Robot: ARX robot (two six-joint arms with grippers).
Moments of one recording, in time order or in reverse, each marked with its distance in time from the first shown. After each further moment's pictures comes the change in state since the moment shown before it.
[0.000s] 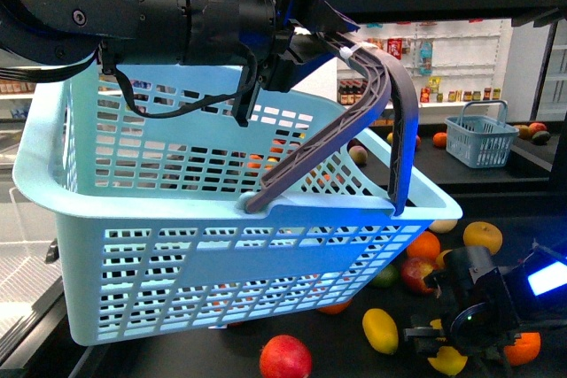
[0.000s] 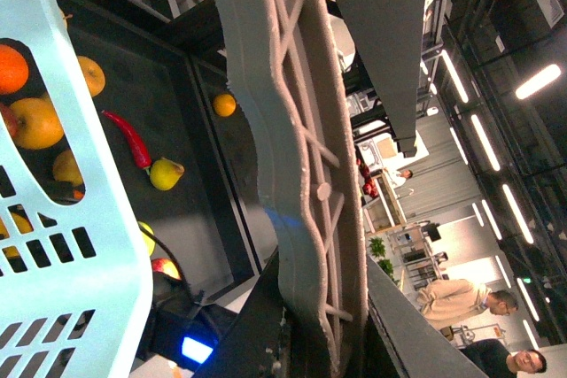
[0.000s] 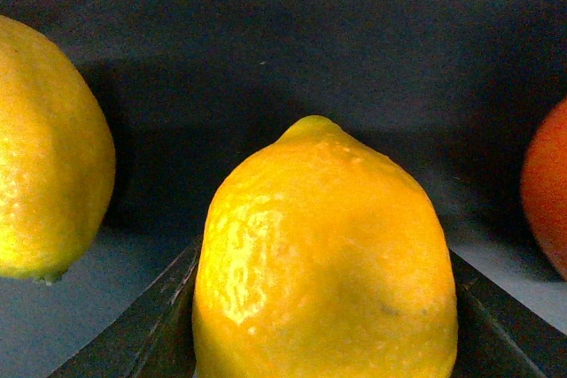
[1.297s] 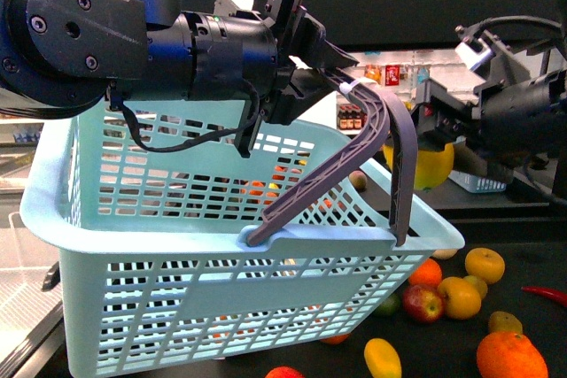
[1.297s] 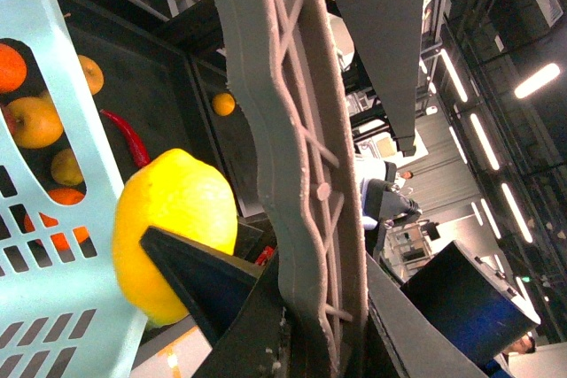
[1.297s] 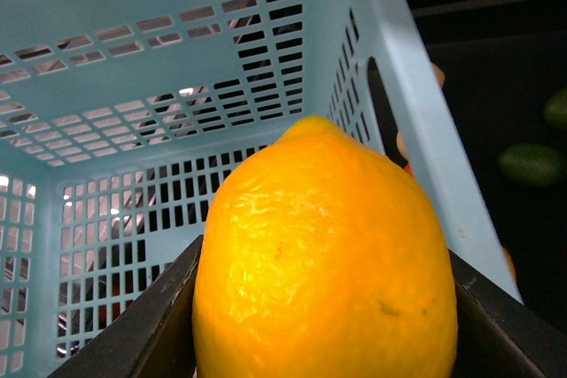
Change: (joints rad) left arm 0.000 0.000 0.000 0.000 0.000 0.000; right arm 0.143 -1.069 -0.739 0.184 -0.440 0.249
